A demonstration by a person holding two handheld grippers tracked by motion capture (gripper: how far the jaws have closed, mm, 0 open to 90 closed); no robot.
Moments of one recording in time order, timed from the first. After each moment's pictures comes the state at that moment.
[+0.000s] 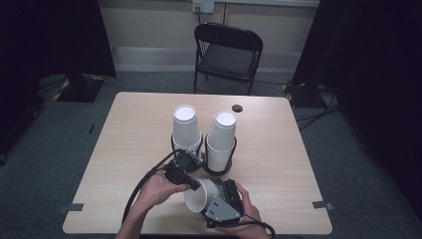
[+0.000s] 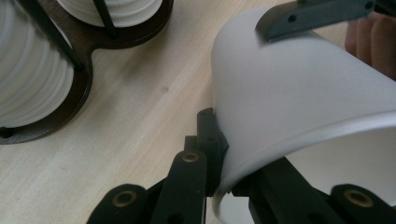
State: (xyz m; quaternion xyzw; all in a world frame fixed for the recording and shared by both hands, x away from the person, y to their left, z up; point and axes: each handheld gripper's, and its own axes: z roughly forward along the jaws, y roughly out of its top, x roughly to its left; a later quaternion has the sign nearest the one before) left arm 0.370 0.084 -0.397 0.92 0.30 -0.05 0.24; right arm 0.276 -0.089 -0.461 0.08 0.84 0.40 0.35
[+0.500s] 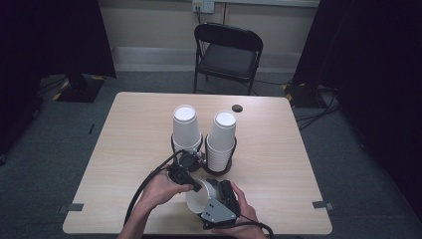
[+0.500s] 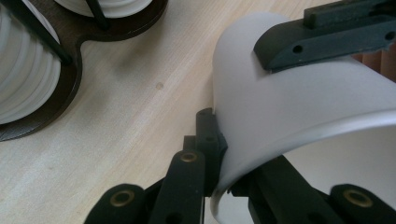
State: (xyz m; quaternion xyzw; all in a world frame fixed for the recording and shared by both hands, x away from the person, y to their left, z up) left arm 0.373 0.078 -0.403 0.92 0.31 -0.07 0.23; right arm 0.274 -0.080 -0.460 0.06 0.84 0.41 0.35
